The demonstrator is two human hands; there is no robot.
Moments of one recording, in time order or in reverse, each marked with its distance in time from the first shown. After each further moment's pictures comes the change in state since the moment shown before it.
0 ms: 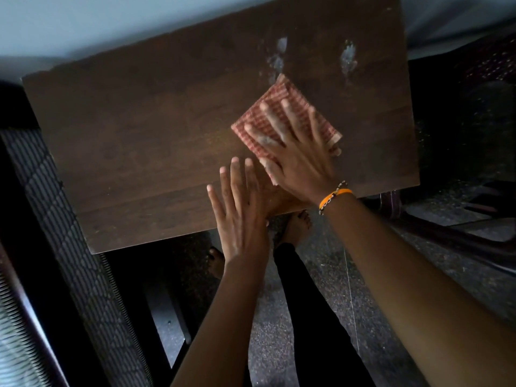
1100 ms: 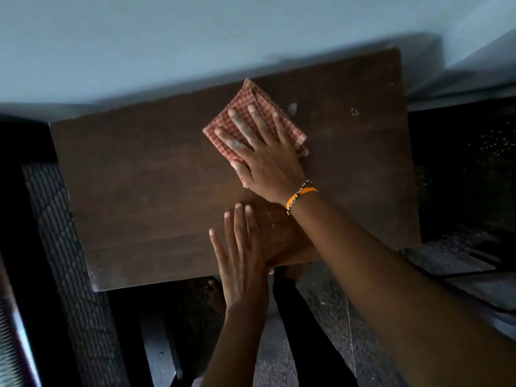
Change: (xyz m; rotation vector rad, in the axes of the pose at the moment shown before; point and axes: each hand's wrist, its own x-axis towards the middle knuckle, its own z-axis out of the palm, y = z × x) left_hand 0.017 -0.002 -0.004 0.026 -0.224 -0.030; right_hand 0.104 -0.007 -0.006 -0.016 0.074 -0.101
